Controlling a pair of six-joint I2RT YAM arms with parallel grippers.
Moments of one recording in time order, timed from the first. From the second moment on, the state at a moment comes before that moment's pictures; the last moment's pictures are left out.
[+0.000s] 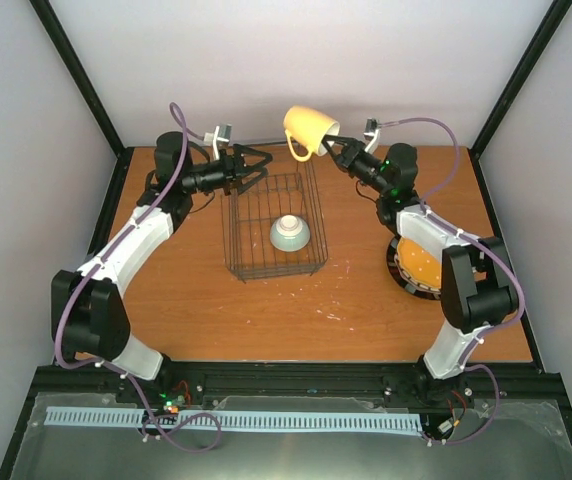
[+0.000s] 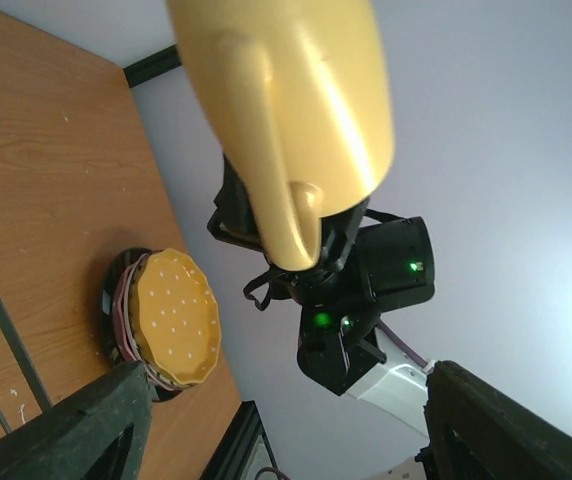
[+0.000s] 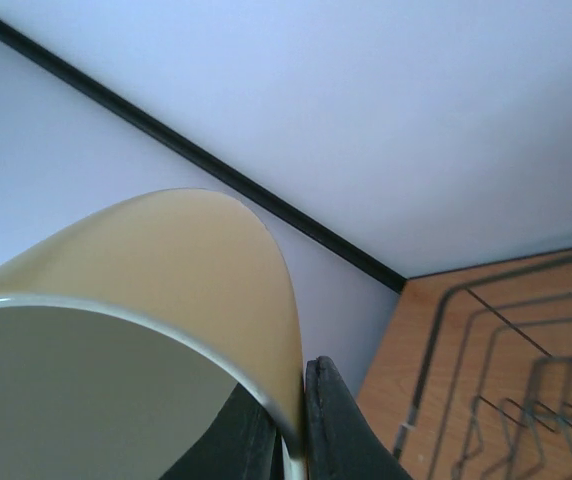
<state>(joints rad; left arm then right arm) -0.26 1.52 1.23 0.17 0.99 -1.08 0.28 1.73 1.17 0.68 -0.61 1.06</state>
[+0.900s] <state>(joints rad) -0.26 1.58 1.28 0.16 0.95 -1.07 0.38 1.85 1.31 0.78 -0.65 1.09</state>
